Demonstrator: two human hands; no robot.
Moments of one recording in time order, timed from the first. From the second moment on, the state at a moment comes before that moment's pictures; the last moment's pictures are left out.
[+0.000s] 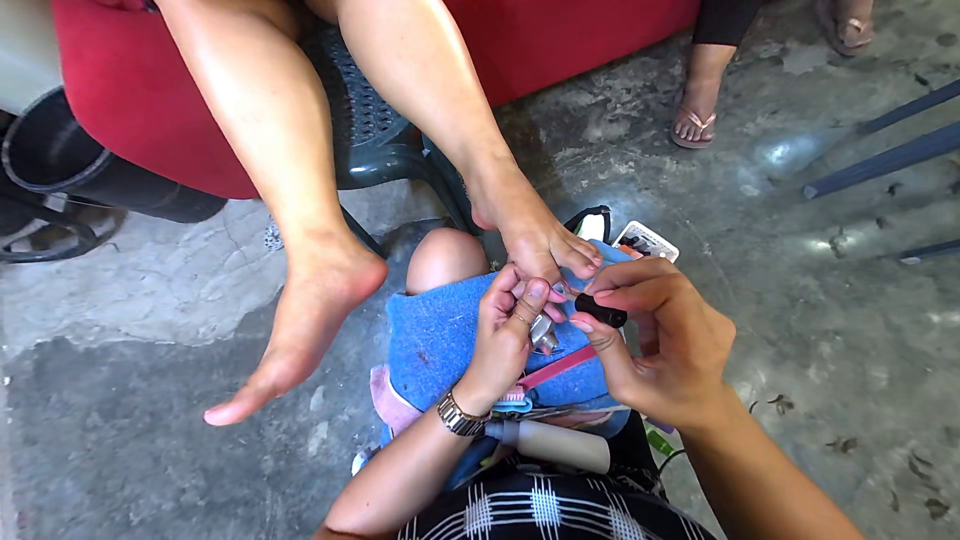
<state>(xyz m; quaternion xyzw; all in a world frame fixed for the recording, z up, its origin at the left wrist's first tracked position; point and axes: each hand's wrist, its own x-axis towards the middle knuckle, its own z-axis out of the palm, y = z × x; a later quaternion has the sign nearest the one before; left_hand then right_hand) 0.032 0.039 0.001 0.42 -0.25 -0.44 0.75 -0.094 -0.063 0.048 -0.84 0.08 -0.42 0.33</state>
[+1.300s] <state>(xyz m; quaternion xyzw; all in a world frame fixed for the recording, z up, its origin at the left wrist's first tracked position) 0.033 0.039 -0.002 0.44 -0.30 -0.44 0.72 -0.100 -0.072 0.043 -0.78 0.09 -0.43 0.45</state>
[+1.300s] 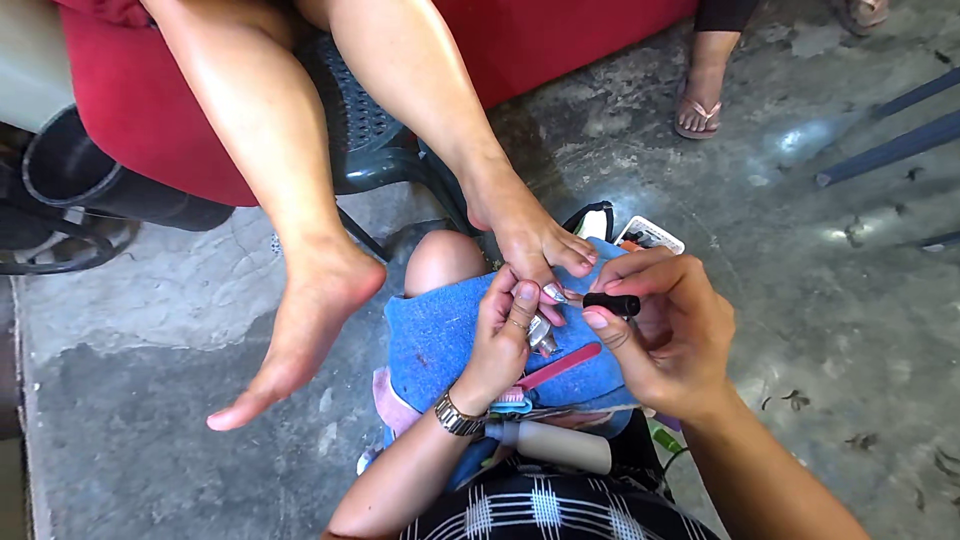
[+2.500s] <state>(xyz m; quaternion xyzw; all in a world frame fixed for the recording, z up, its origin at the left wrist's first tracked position) 0.035 0.037 -0.006 0.42 -0.30 -0.46 0.73 -0.093 -0.065 0.036 -0.76 0.10 -0.47 0.43</state>
